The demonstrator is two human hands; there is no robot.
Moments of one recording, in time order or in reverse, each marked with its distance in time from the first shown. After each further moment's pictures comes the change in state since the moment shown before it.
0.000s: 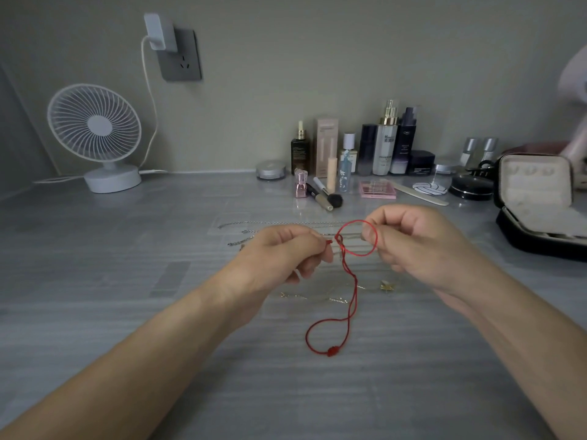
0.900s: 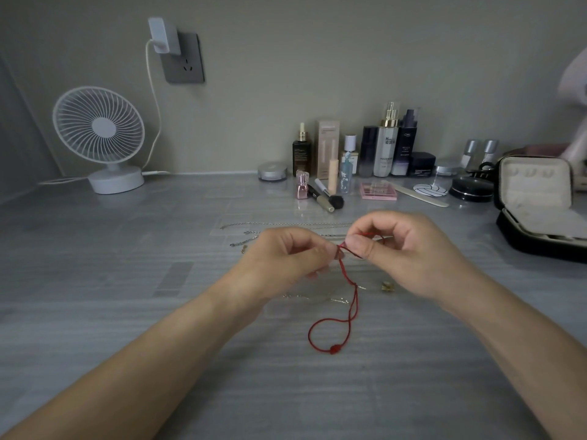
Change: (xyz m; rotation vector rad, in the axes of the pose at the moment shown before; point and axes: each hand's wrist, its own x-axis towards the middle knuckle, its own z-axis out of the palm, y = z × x) left_hand -0.003 -0.001 0.002 0.074 0.049 0.041; right_hand -0.001 0.004 0.005 -0.195 -0.054 -0.218
